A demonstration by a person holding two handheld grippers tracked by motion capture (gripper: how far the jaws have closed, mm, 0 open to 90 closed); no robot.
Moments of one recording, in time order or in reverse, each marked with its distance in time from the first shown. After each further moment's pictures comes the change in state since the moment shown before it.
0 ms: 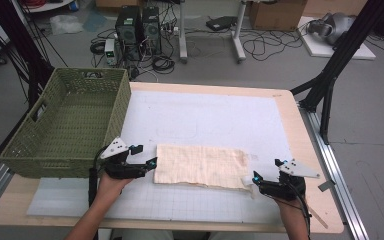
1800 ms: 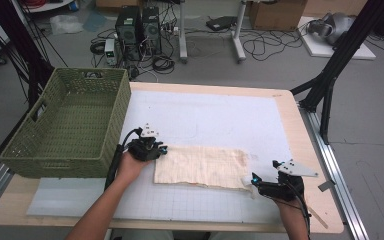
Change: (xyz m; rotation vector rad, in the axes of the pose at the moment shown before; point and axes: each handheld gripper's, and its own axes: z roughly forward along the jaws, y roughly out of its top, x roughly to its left) left arm 0.013 0.018 0.080 0.324 0.084 0.126; right arm 0.000 -0.002 0.004 0.029 0.037 0.011
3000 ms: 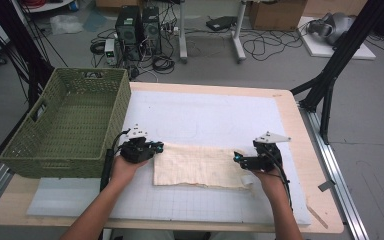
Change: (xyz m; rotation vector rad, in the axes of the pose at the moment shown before) left arm 0.005 -0.008 -0.023 -0.146 -0.073 -0.105; right arm -0.002 0.061 0.074 0.093 0.089 -0.005
